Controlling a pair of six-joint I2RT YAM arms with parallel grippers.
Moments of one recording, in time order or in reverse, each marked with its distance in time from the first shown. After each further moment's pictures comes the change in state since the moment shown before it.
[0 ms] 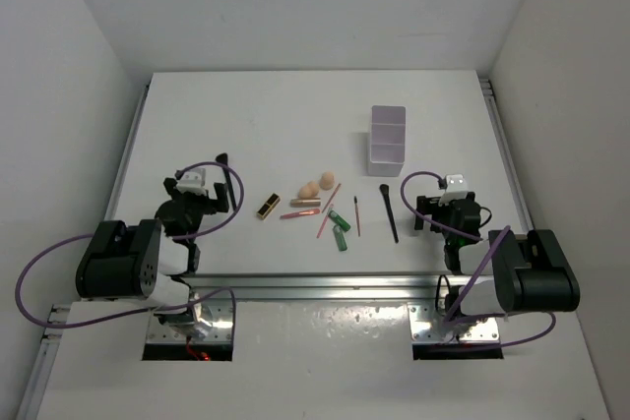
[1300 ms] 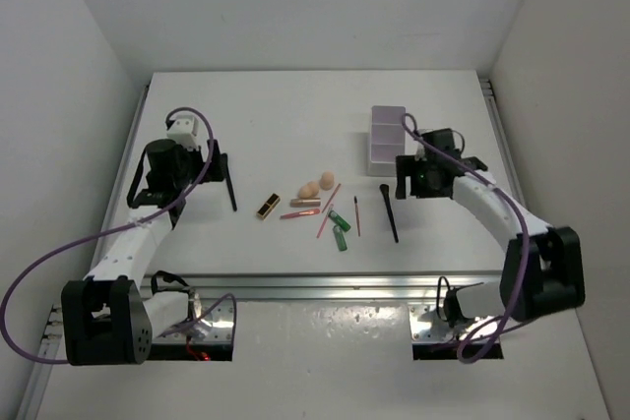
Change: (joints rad) left arm -0.014 -0.346 0.594 -1.254 -0.013 -0.091; right arm 0.191 -0.077 0.830 -1.385 0.014 0.226
